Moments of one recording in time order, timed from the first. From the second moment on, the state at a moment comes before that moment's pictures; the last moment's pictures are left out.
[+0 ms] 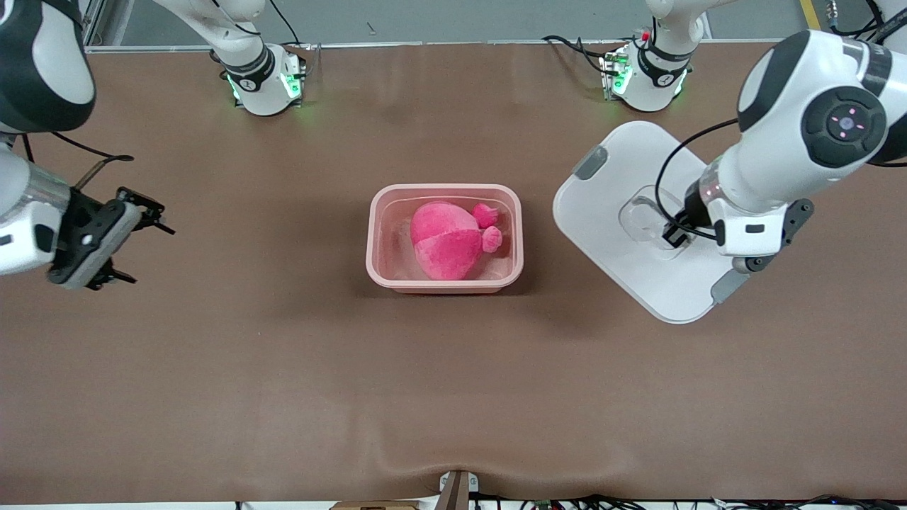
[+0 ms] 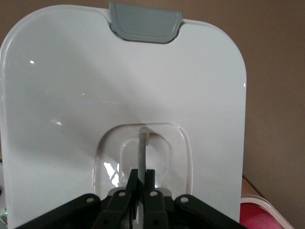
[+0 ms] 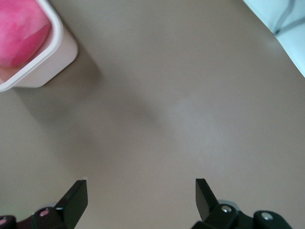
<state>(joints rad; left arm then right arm) 0.30 0.26 -0.72 -1.52 0.14 1.60 -1.25 -0.25 0.17 0.28 -1.56 0.08 1.74 -0.86</state>
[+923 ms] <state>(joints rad) -0.01 0.38 -0.72 -1.51 0.27 1.93 -2.10 0.00 0.13 -0.10 -1.53 0.03 1.63 -0.23</state>
